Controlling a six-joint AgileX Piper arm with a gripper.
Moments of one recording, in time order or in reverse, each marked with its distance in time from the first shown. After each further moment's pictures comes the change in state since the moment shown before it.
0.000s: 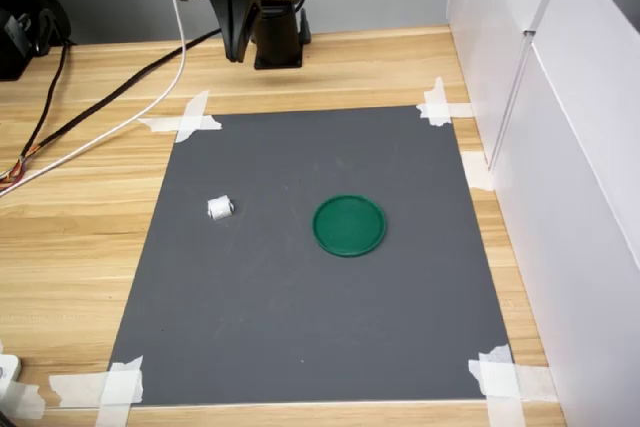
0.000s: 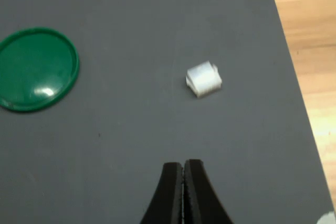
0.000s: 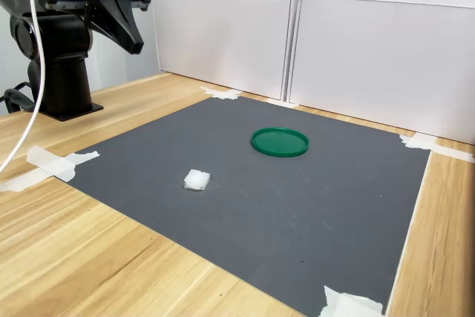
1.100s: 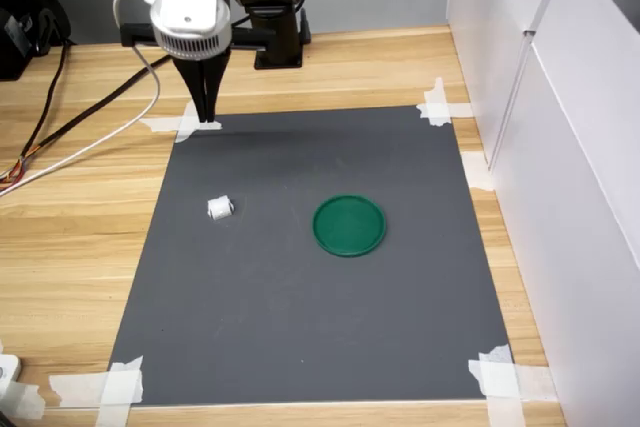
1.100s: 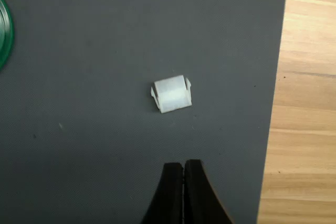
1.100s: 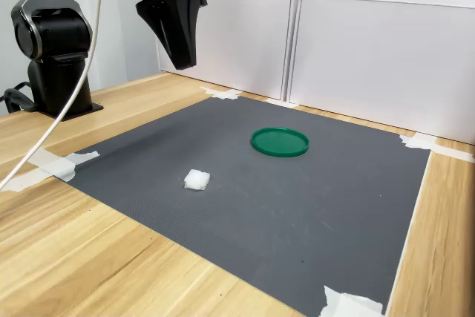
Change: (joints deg) arm 0.0 42.7 -32.3 -4.2 18.4 -13.9
